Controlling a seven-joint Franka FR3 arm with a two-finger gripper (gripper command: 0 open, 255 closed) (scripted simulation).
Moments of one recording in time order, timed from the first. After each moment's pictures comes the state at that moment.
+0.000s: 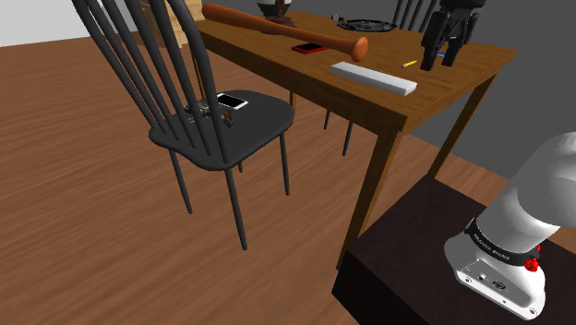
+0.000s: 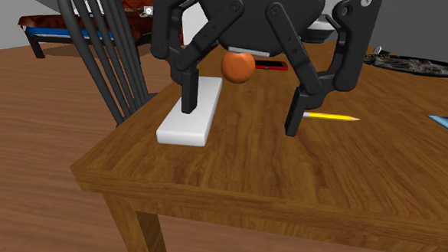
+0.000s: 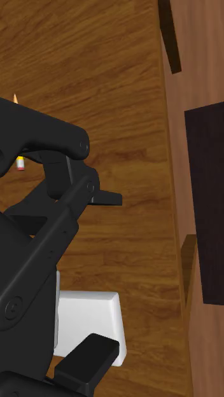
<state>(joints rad) -0.01 -0.77 -0.01 -2.27 0.08 1.44 0.08</state>
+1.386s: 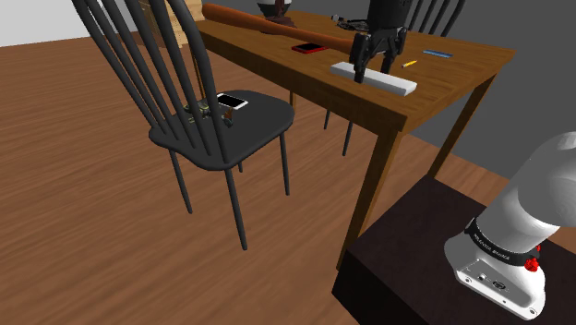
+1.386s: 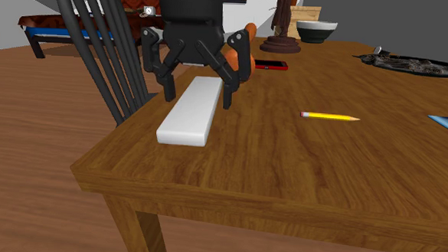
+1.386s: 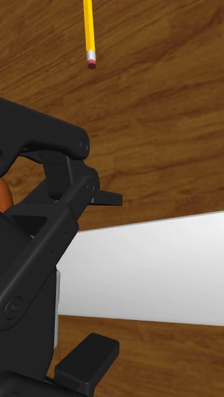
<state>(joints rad) 0.00 -0.48 0.17 -2.17 0.06 1.69 0.27</state>
